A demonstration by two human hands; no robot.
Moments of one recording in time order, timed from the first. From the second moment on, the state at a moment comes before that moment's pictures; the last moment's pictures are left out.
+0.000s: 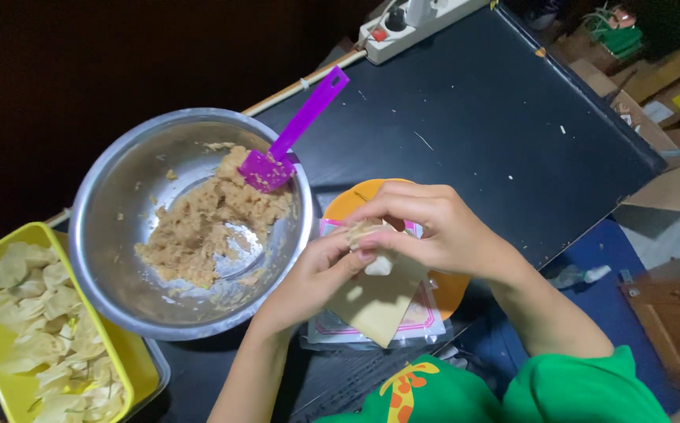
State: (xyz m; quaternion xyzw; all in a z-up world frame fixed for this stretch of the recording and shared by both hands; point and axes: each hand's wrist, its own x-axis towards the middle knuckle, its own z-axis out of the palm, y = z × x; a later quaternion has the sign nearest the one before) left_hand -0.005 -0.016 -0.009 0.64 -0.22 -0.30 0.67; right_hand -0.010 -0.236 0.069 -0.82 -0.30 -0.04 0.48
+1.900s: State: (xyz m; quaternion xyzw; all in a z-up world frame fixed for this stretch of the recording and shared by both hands) left_hand -0.032 -0.052 -0.056 0.63 -0.08 -0.27 0.73; right_hand -0.079 -0.248 -0.045 -0.64 -0.09 -0.10 0.76
